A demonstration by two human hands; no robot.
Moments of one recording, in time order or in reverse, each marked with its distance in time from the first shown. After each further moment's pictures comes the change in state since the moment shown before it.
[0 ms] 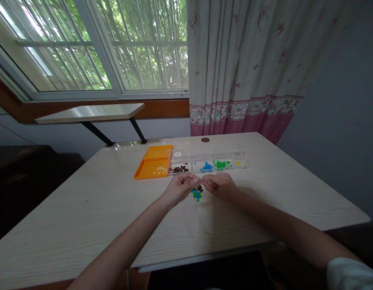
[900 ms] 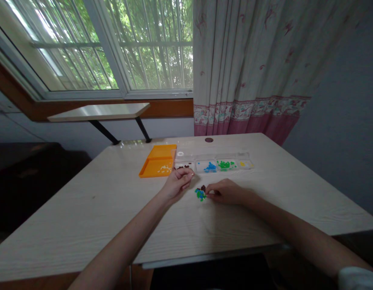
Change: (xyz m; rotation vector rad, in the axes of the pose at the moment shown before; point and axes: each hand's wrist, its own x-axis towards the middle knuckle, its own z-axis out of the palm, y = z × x) left_hand 0.000 0.009 -0.016 -0.170 0.011 0.062; right_hand -0.004 0.007 -0.012 0.156 -0.613 0.025
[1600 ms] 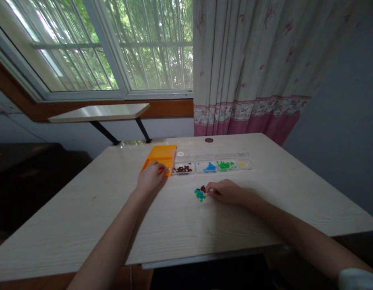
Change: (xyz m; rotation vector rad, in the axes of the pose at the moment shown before) left_hand 0.003 0.038 -0.082 1.751 0.341 0.021; right_hand 0.000 0.000 -0.002 0.027 -0.030 0.060
